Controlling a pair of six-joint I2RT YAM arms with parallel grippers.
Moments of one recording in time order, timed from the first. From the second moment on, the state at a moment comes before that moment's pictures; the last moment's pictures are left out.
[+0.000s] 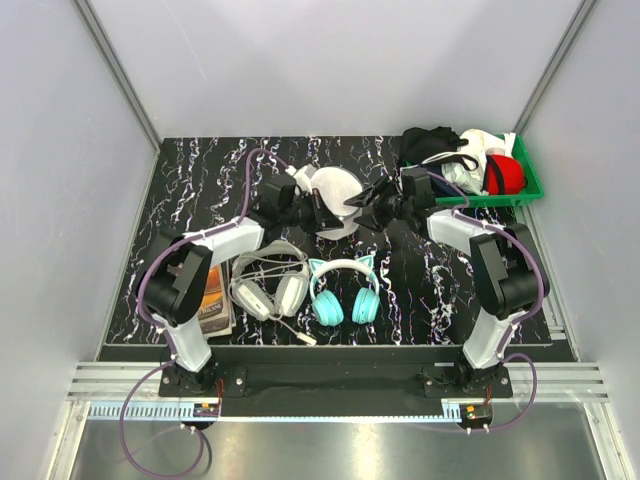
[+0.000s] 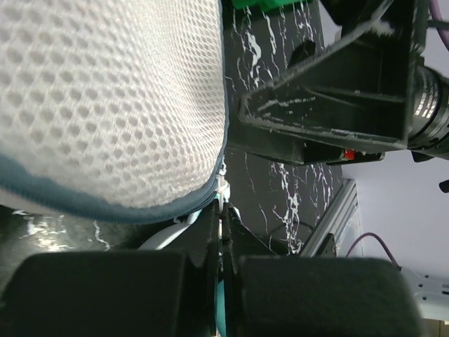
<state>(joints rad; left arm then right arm) -0.50 1.77 1.08 0.18 0.51 -0.75 0.31 1.79 1.07 0.13 -0.50 1.21</state>
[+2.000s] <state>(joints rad) -0.31 1.71 1.11 0.02 0.45 -0.30 0.35 1.87 1.19 0.14 -0.54 1.17</state>
